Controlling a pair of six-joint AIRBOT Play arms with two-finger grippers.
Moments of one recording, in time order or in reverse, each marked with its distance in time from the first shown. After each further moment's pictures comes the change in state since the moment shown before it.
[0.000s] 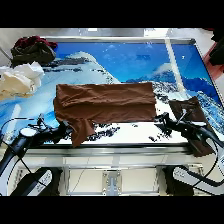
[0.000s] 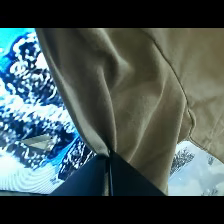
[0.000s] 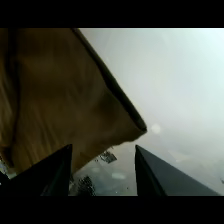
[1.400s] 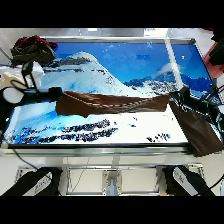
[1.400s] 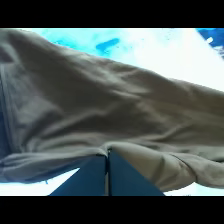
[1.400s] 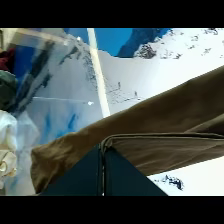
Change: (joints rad) left arm -0.214 -0.111 0.708 0.482 -0.079 -0.080; right arm 0.031 0.277 0.337 -0.138 0.061 0.102
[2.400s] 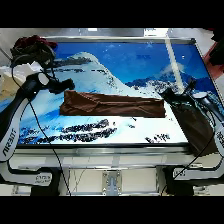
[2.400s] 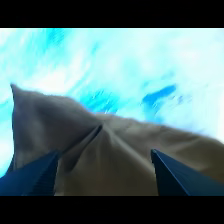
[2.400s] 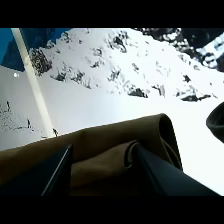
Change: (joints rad) left arm -0.042 -0.453 0.327 0.129 0.113 -0.108; right arm 0.047 -0.525 0.256 -0.172 -0.135 -0.097
